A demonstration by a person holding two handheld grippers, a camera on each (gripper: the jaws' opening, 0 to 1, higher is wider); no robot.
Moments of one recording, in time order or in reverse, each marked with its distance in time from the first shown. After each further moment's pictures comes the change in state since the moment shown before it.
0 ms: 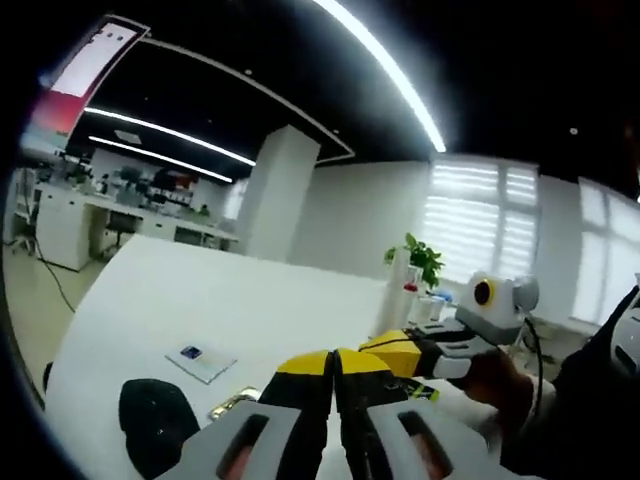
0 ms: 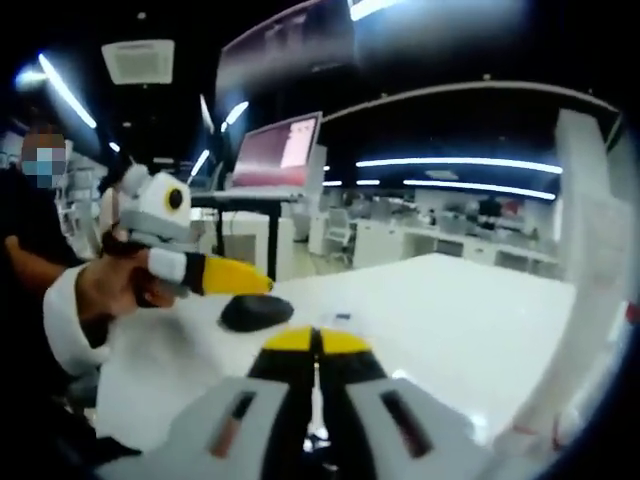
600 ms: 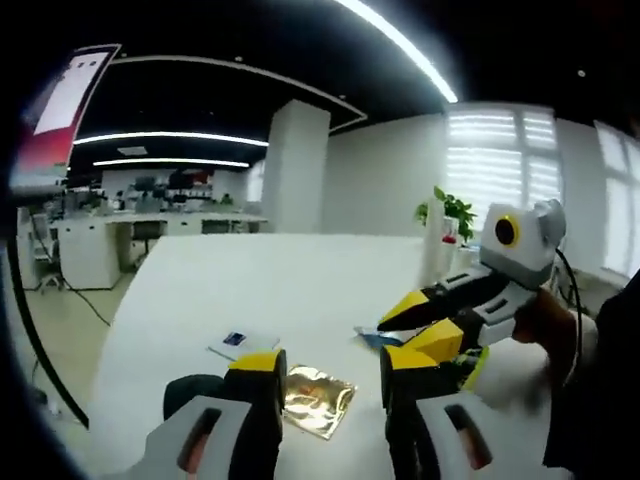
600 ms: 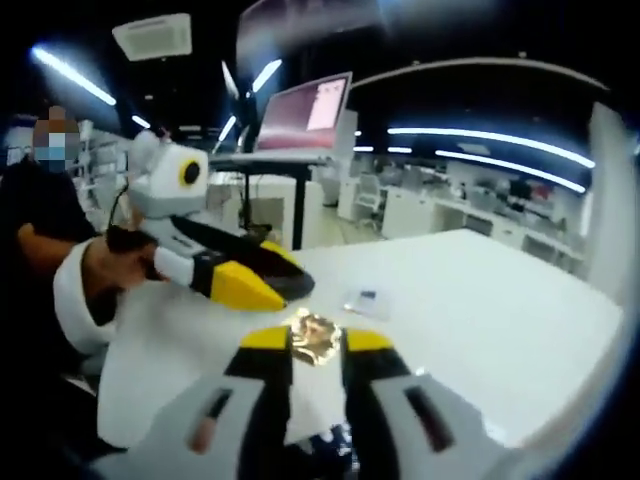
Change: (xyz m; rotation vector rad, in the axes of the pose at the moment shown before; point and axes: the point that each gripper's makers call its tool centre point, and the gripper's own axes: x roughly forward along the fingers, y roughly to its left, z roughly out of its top) left arm -0.001 0.035 -0.021 0.162 0.155 0.177; right arm 0.023 0.012 -0.022 -0.035 0.173 0.157
